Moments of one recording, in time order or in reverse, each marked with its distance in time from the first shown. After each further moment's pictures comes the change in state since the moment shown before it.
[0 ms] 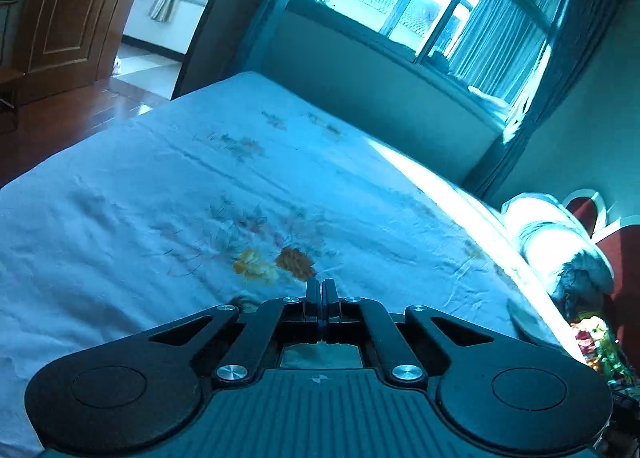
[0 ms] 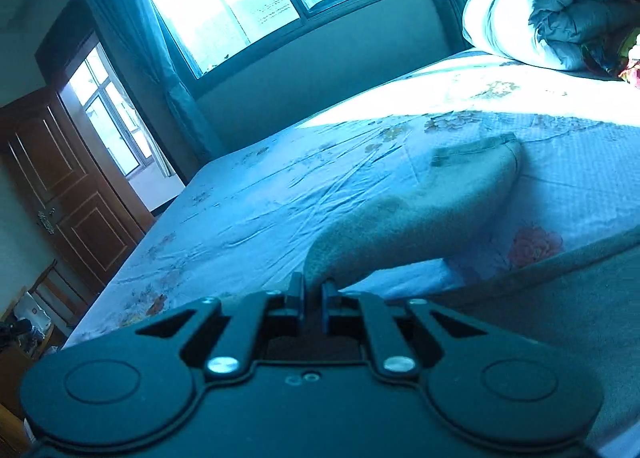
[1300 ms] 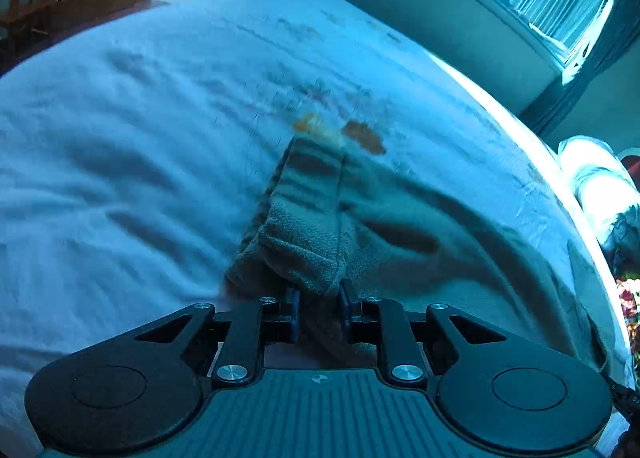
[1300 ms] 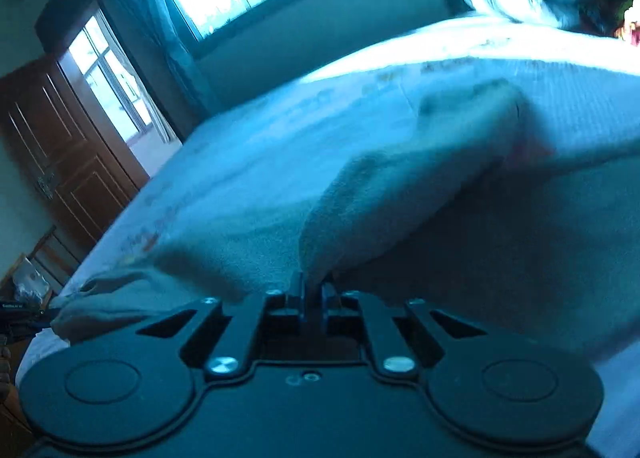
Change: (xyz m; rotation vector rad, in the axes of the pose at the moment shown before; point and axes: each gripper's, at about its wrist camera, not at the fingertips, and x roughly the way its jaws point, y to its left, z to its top) left arm 0.054 0.030 -0.075 -0.065 0.213 0.094; right arm 0.015 -0.015 -0.054 0.012 0.117 -0.008
